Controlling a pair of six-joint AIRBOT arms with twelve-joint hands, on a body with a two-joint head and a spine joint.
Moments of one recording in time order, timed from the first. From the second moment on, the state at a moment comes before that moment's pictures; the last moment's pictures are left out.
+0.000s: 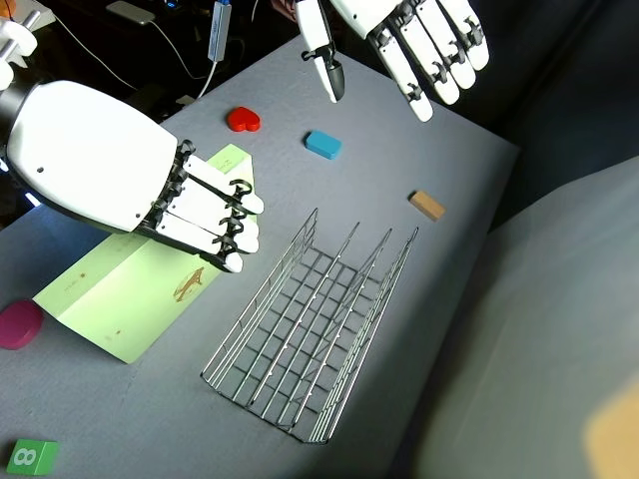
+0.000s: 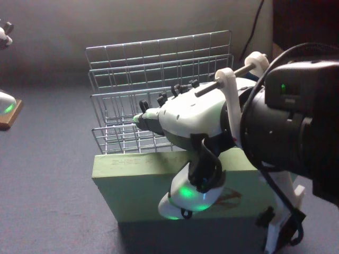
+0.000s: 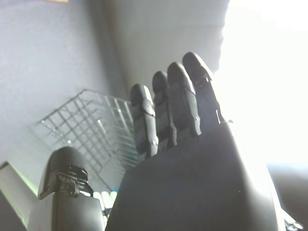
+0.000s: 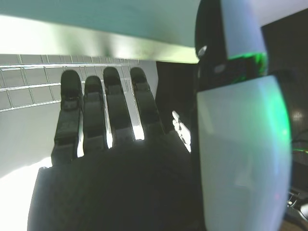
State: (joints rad) left arm -0.06 -0.54 0.62 1.03 0.75 0.75; right arm -0.14 -1.25 0.61 2.19 0.91 -2.91
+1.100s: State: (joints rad) left arm -0.06 -0.55 0.63 1.01 0.73 0.75; right arm -0.14 -1.24 0.62 2.18 0.92 -2.87
